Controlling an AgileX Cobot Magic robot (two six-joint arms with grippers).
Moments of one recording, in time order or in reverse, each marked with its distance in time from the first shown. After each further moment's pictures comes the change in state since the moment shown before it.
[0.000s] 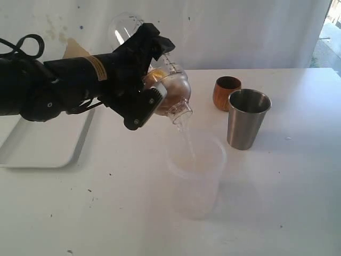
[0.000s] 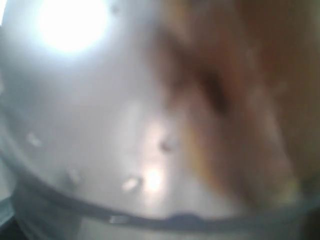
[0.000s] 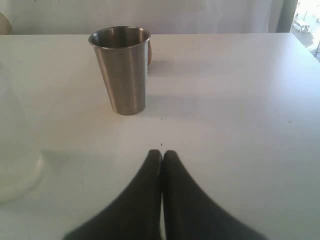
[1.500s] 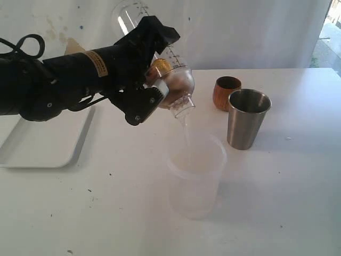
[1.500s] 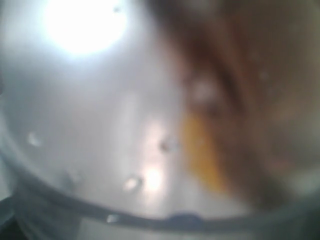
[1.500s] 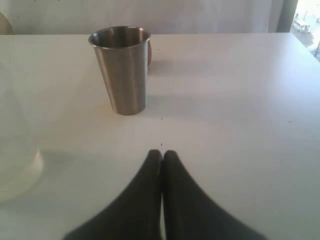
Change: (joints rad) left arm 0.000 0.000 -0.002 0.024 -0.090 0.054; right arm 0.000 0.000 0.000 0.000 0.000 0.000
